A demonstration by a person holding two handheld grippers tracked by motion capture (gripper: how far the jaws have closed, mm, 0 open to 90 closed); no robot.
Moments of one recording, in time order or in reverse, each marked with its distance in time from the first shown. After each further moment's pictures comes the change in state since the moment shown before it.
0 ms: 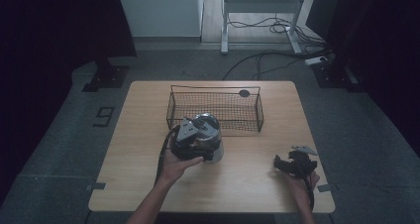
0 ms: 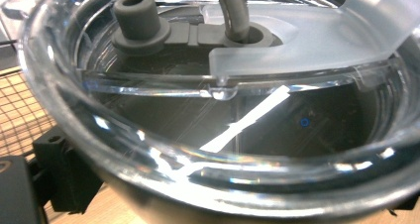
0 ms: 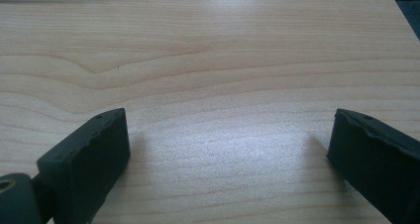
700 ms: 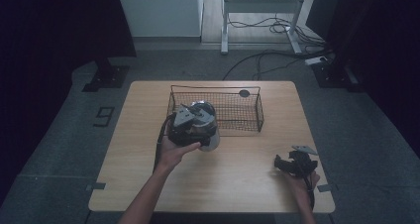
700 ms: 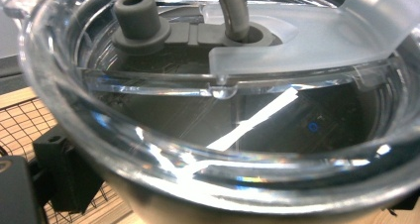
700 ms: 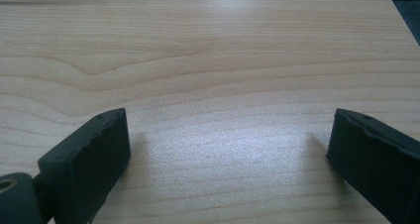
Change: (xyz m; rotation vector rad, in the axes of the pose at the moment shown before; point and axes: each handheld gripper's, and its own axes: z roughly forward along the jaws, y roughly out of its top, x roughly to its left) left arm 0.024 0.023 0.009 -0.017 0.038 -0.002; right arm -0.001 0.001 0.001 -0.001 0.000 0.002
